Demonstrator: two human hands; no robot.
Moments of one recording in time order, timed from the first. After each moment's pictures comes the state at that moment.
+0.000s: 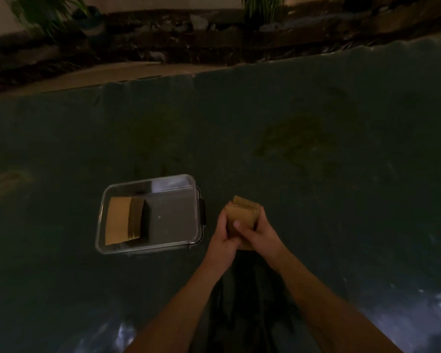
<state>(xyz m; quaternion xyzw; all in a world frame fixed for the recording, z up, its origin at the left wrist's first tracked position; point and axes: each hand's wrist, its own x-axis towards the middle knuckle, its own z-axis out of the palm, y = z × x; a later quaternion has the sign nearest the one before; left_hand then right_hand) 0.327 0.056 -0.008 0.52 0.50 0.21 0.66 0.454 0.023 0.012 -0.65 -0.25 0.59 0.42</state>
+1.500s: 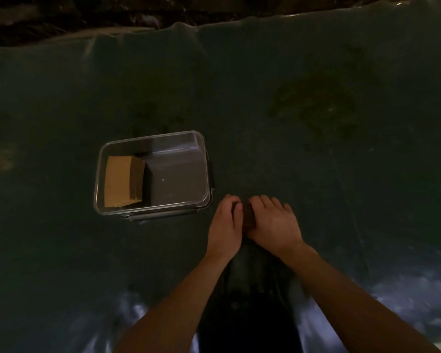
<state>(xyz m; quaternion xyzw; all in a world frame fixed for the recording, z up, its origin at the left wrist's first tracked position) 0.291 0.021 -0.059 0.67 0.52 0.24 0.46 0.425 -0.021 -0.037 -0.75 -0.64 0.15 0.09</state>
